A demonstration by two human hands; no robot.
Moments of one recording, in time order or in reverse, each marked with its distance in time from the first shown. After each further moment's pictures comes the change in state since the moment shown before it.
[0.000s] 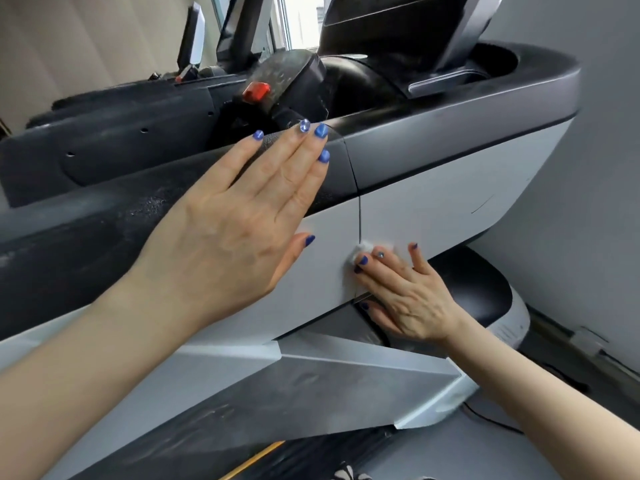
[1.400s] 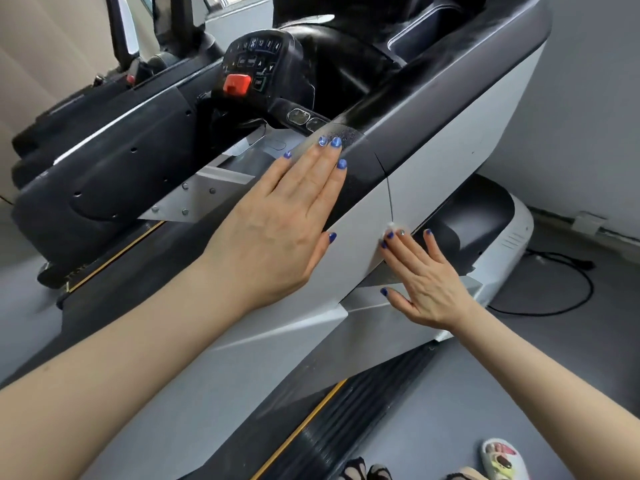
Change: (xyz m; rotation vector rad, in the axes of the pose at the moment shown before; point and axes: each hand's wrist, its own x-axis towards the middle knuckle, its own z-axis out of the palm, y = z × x) left_hand -0.003 -0.054 -0.017 -0.270 -0.162 0.233; right_hand 0.020 -0.099 -0.050 0.175 -0.320 0.534
